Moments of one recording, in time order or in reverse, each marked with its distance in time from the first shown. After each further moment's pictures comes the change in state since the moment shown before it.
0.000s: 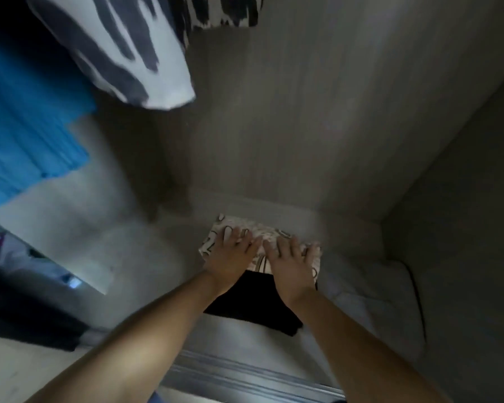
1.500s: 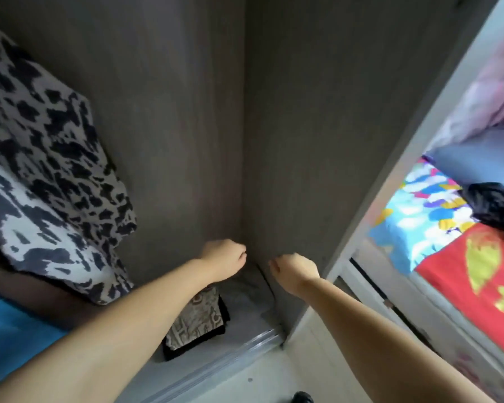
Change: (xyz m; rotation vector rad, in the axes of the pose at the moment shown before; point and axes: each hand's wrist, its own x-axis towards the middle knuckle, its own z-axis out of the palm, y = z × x) left_hand -0.133 0.022 -0.604 -0.328 0.045 0.499; right_hand -0.383 0.092 -0.471 0.399 0.074 0.628
